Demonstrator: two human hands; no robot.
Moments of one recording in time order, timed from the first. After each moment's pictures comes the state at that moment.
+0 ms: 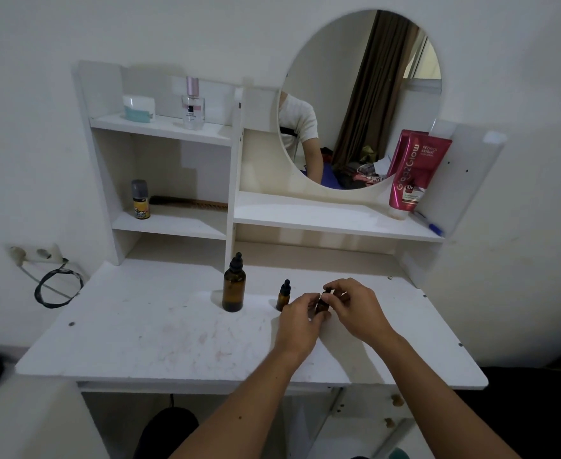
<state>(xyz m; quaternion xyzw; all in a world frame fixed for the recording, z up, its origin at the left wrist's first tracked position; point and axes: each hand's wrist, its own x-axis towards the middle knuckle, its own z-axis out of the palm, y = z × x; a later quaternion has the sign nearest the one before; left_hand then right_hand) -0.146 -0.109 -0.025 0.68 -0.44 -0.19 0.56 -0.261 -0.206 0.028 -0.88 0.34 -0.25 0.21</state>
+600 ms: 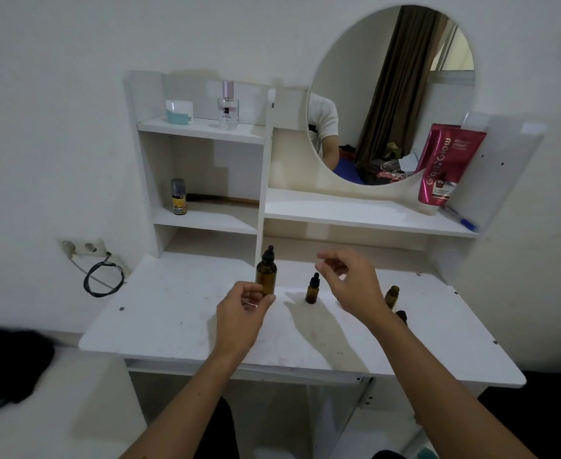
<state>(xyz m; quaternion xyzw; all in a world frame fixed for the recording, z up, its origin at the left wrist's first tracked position) -0.052 0.017 -0.014 0.72 -0.30 -0.09 0.62 -0.202 -0.148 0.066 -0.86 0.25 -0.36 0.25</state>
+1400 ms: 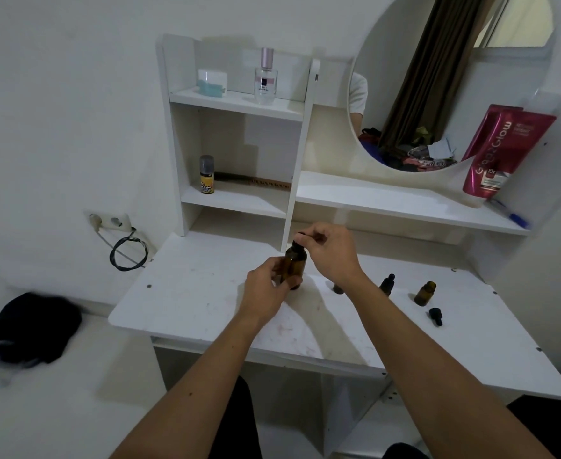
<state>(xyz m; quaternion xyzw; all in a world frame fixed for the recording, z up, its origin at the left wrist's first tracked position) -0.012 -0.005 -0.019 0.74 -0.36 -0.14 0.55 -0.103 -0.122 0.073 -0.83 0.27 -0.31 0.37</state>
